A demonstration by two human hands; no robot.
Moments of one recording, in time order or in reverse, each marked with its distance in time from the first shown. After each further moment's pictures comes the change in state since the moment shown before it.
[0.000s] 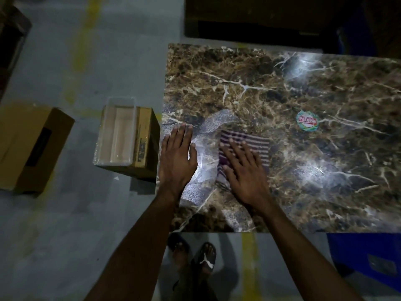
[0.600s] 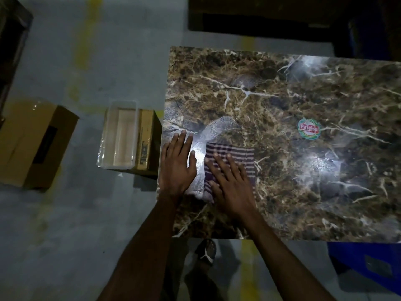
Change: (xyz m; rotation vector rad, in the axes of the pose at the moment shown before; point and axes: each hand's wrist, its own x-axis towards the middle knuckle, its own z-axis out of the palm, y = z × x) left_hand 0.006 0.000 -0.005 -0.023 -0.005 -0.010; right_hand 0.002 -0.027 0.011 -0.062 -0.034 -0.073
